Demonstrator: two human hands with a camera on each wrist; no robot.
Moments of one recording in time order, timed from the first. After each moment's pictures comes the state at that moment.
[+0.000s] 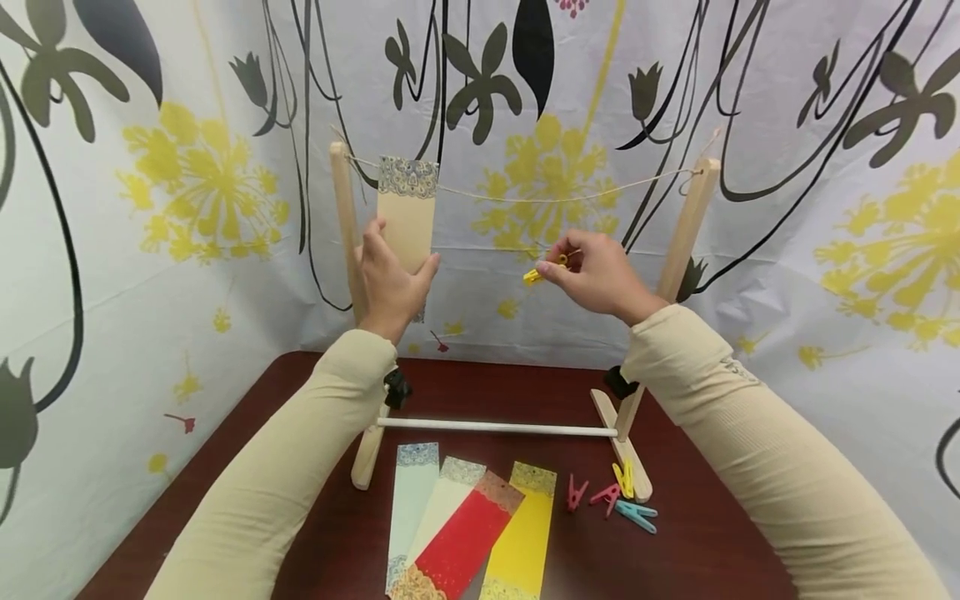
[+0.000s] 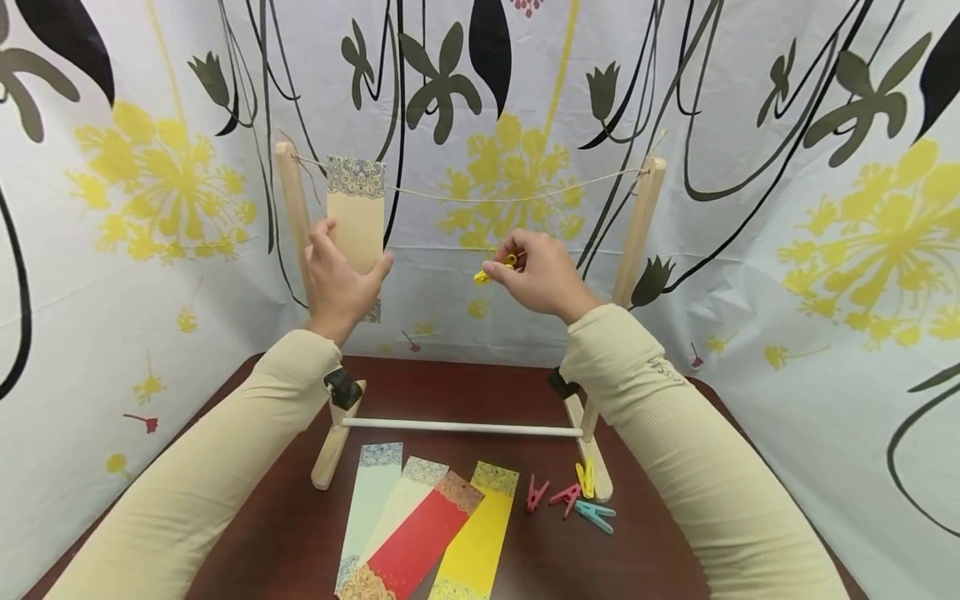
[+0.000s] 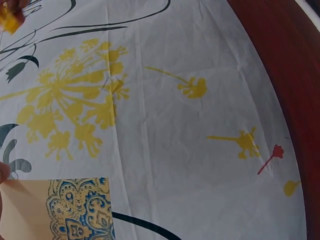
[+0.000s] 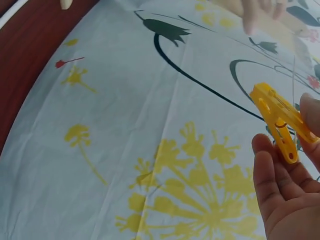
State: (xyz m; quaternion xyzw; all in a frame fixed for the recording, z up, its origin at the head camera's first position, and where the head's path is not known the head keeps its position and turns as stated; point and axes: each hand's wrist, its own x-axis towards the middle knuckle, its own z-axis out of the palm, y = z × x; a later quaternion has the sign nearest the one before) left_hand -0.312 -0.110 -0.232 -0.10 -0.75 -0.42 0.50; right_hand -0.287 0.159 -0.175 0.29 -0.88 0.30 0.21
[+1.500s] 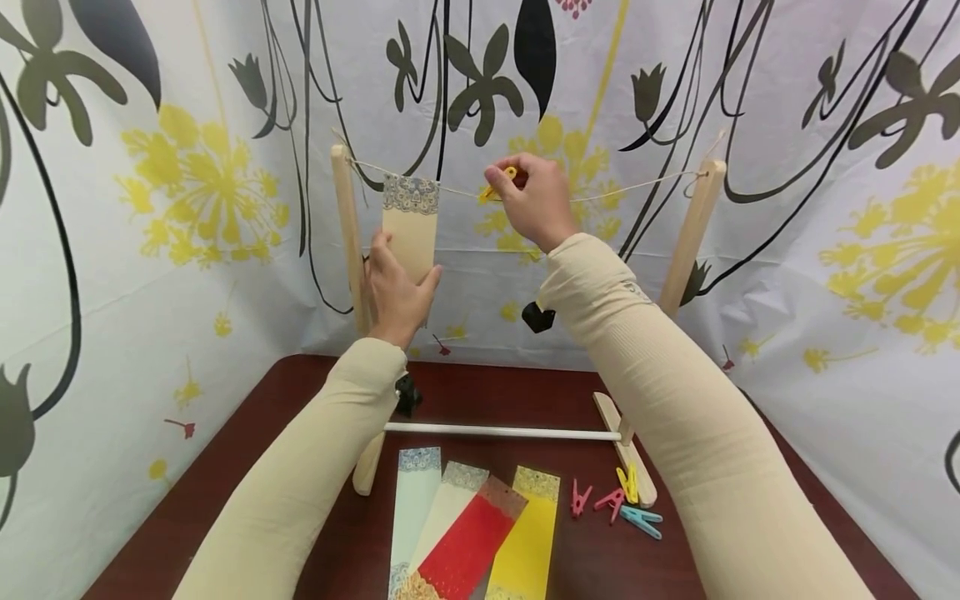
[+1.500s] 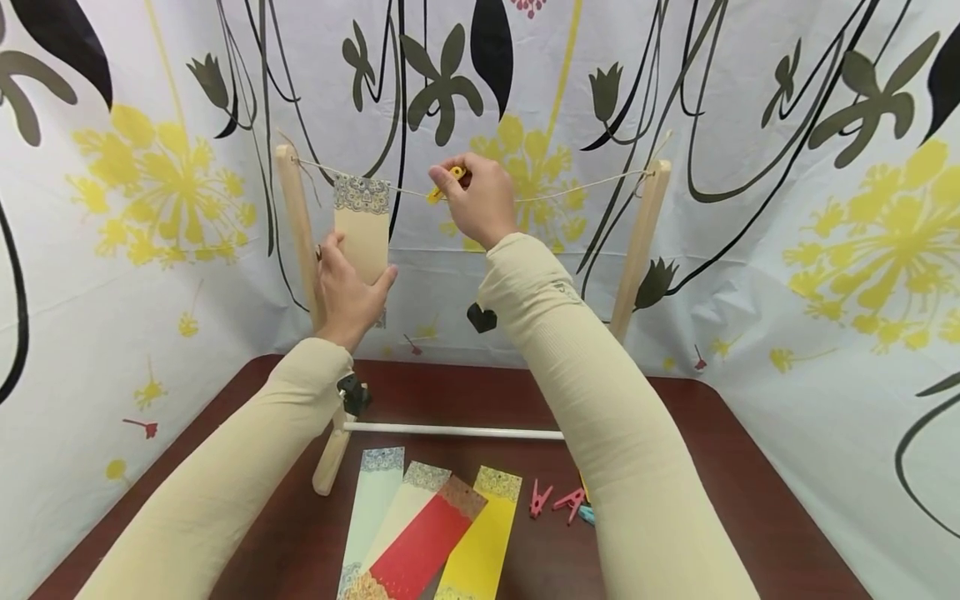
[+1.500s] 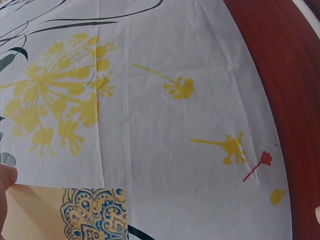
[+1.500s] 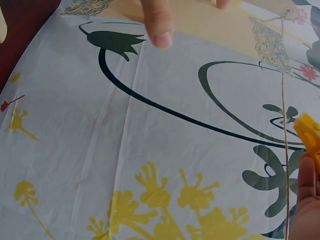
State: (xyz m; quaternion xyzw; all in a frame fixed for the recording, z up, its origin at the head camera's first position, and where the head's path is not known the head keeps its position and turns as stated) left_hand -0.326 -0.107 -0.249 -0.06 -0.78 -0.41 0.48; right_hand -0.343 0.074 -0.121 0.25 -0.81 0.40 0.35
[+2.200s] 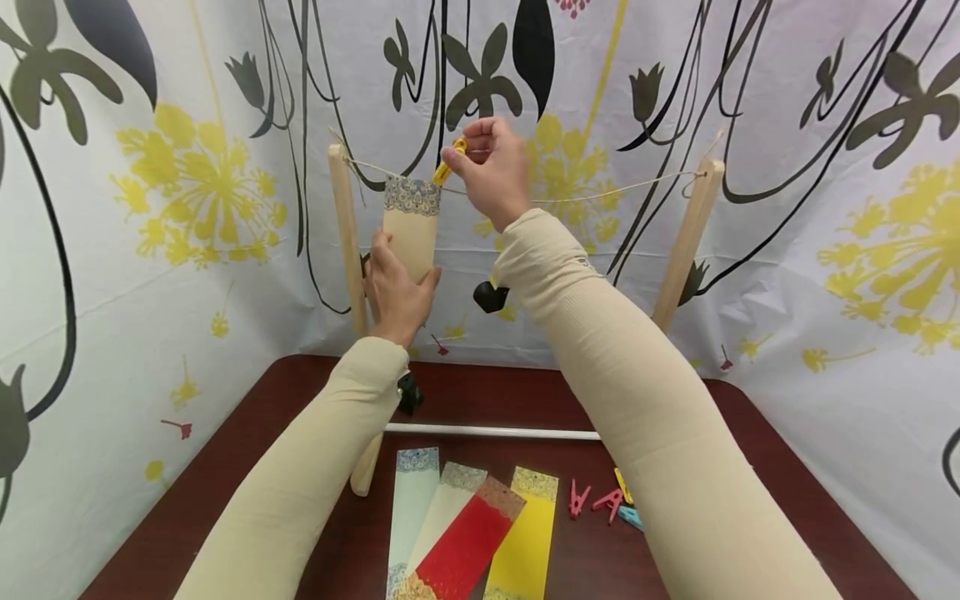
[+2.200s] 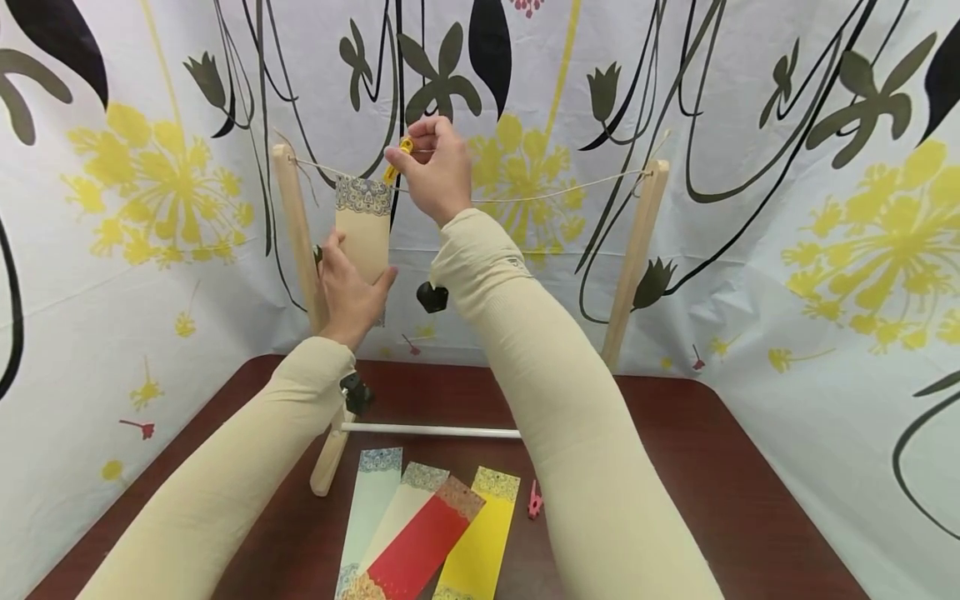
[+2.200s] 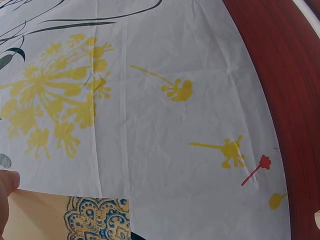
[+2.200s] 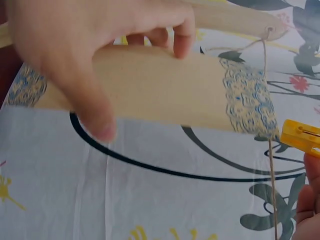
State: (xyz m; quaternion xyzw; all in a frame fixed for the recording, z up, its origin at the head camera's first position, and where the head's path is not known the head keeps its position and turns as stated) left_hand -0.328 -0.103 -0.250 -0.04 -0.79 -0.39 0.47; right_hand -0.349 0.023 -0.102 0.28 -0.68 0.61 0.30
